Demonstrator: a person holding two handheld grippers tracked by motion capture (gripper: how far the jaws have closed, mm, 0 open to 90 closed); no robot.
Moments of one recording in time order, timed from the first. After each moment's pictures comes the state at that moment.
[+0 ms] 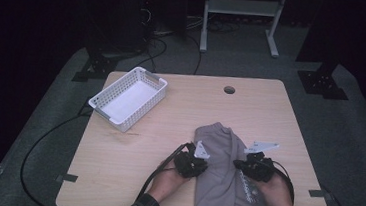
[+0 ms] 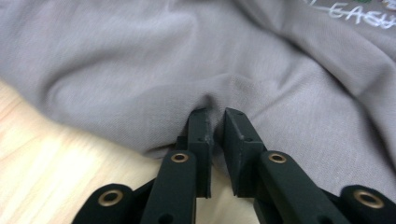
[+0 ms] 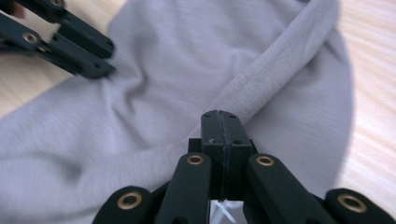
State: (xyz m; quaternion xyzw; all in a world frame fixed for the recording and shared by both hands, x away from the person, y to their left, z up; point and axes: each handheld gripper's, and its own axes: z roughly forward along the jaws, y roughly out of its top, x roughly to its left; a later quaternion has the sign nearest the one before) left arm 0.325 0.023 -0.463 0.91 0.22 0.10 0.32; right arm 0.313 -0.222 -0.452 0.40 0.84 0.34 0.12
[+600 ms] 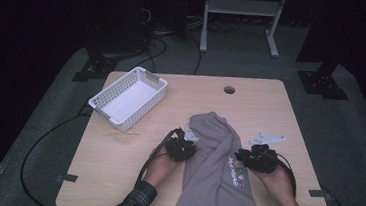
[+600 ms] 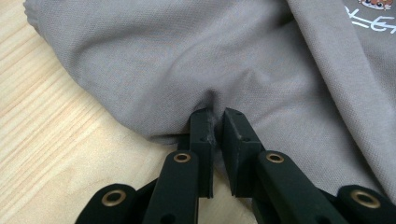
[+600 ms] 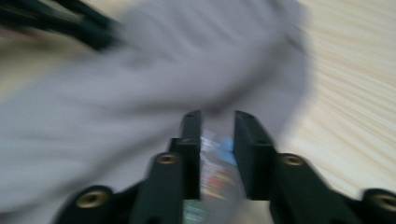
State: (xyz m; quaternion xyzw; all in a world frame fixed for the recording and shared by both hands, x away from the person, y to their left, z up) left arm 0.366 0.049 -0.464 0.90 0.28 0.13 0.32; right arm 0.332 -0.233 -0.444 0.39 0.83 0.38 0.13
